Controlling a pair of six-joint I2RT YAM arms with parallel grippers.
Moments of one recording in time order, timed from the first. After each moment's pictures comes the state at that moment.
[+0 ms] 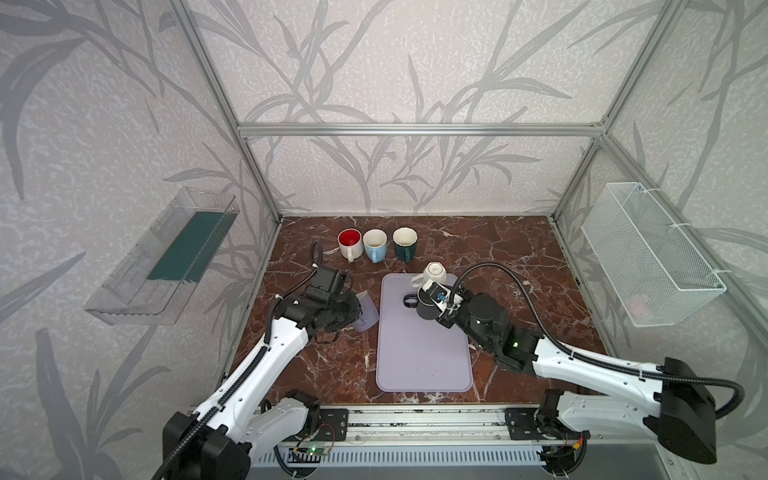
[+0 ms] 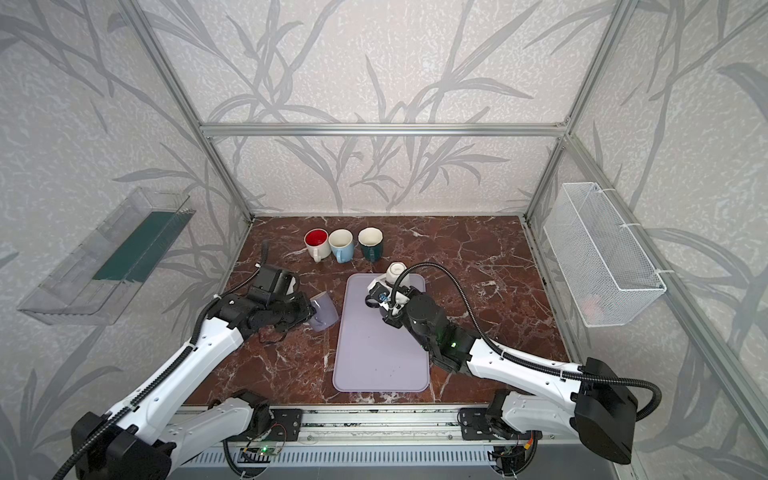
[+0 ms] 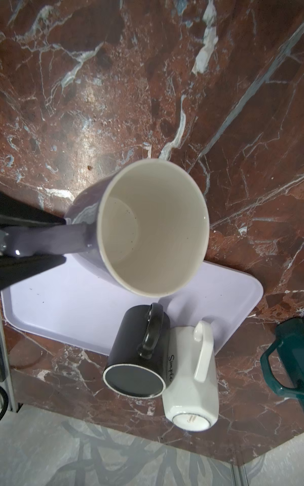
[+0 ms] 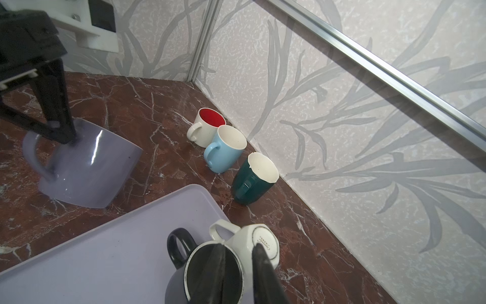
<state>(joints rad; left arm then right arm) -0.35 1.06 0.90 -0.87 0.09 -0.78 0.98 1.15 0.68 0.28 0.37 -0.39</state>
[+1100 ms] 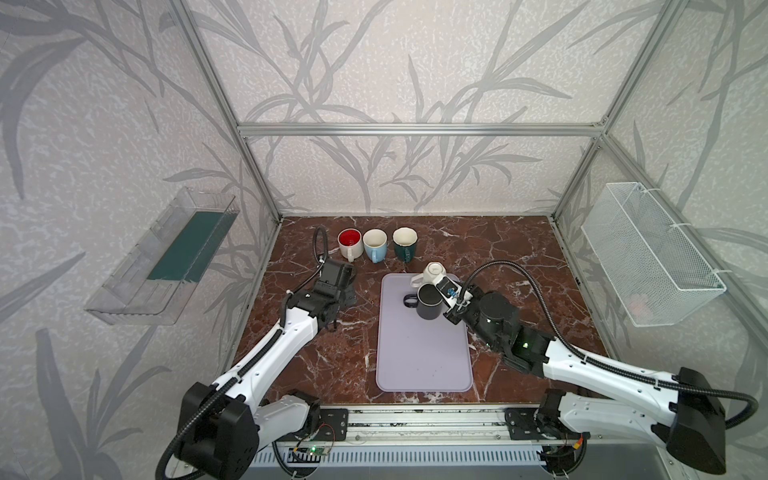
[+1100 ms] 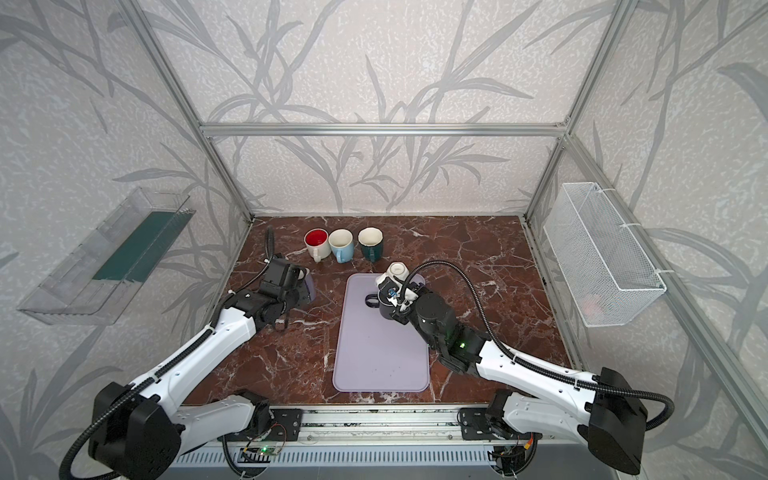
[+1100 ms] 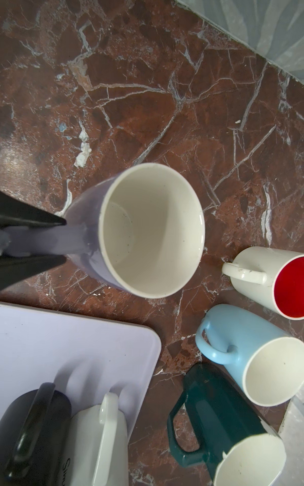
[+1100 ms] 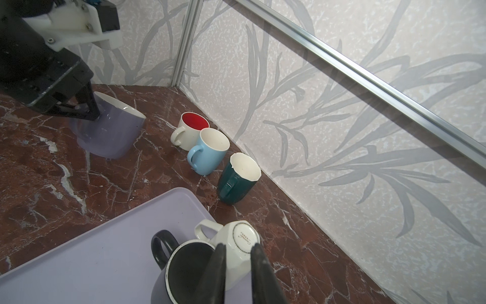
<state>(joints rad) -0.32 1.18 0.86 -0.58 -0.31 -0.57 0.96 1.08 0.67 0.25 0.40 -0.38</state>
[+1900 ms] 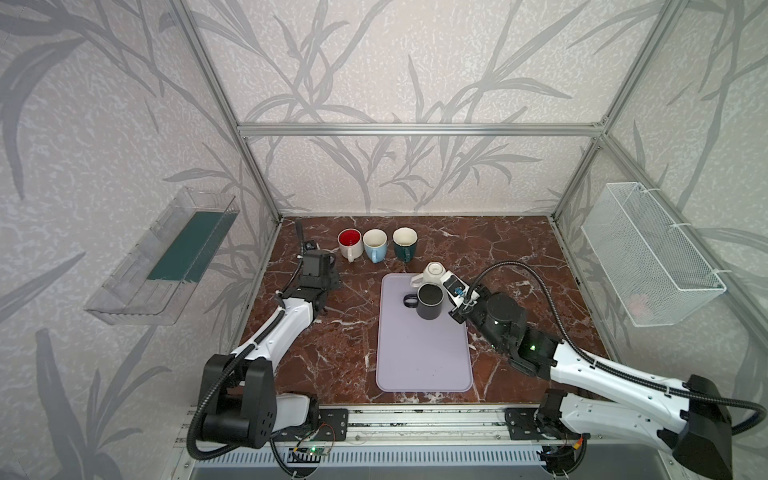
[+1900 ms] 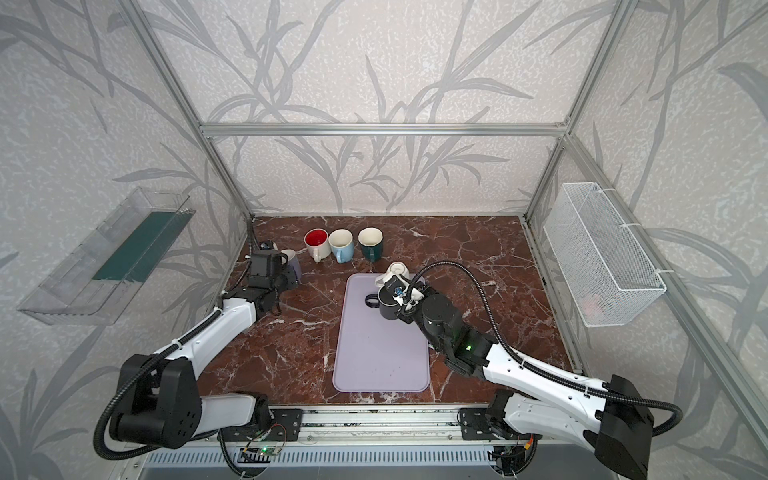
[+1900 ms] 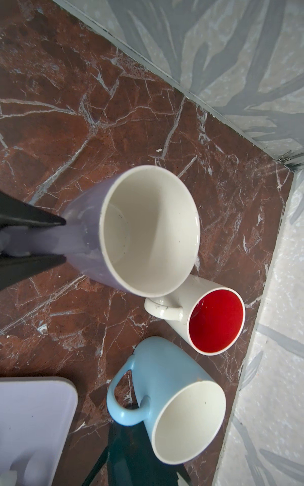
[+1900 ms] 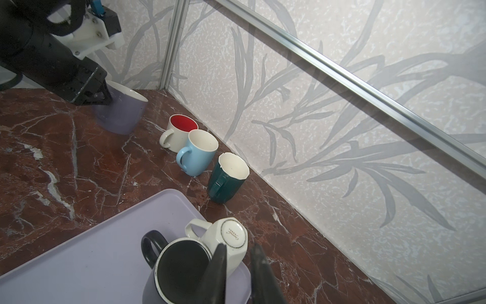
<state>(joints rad) -0.09 1.32 0.79 -0.15 -0.26 -0.29 0.95 1.02 0.67 0.23 0.44 -0.37</state>
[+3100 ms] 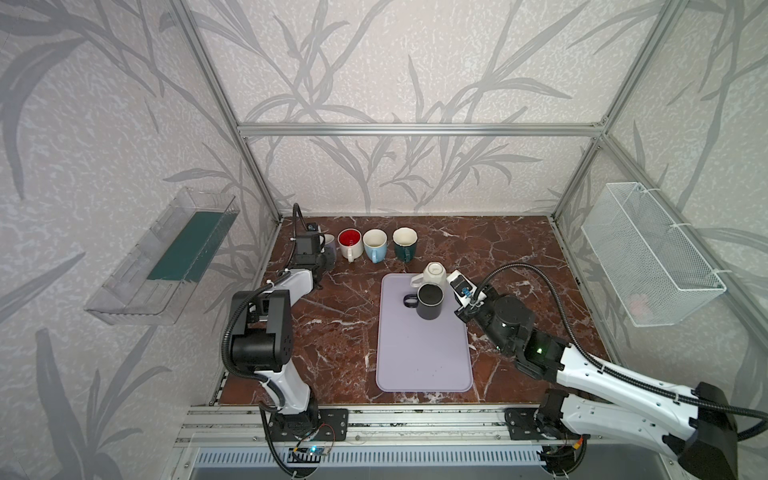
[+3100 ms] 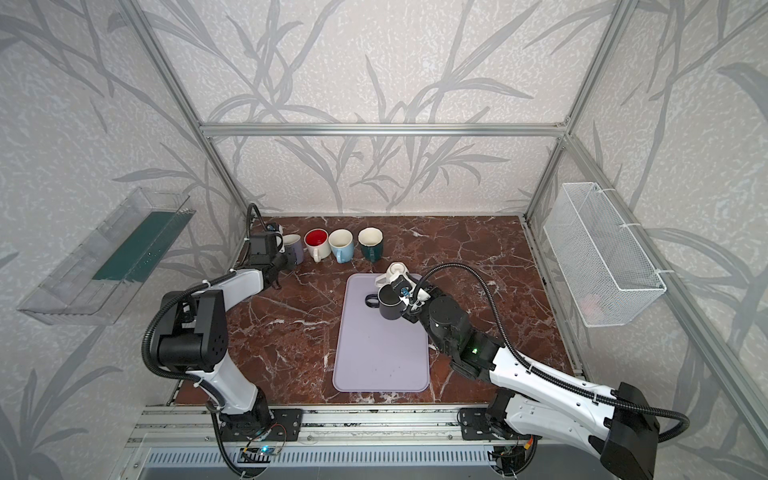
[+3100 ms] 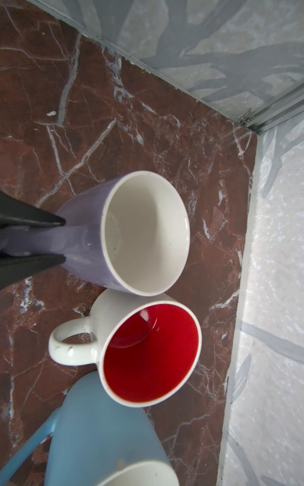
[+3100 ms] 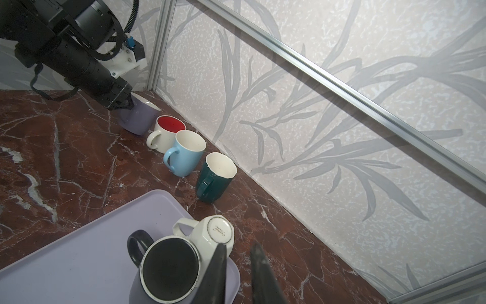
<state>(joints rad) 0.05 1.73 1.02 0.09 -0.07 -0.07 0.94 0.97 0.65 0.22 0.47 -0.39</state>
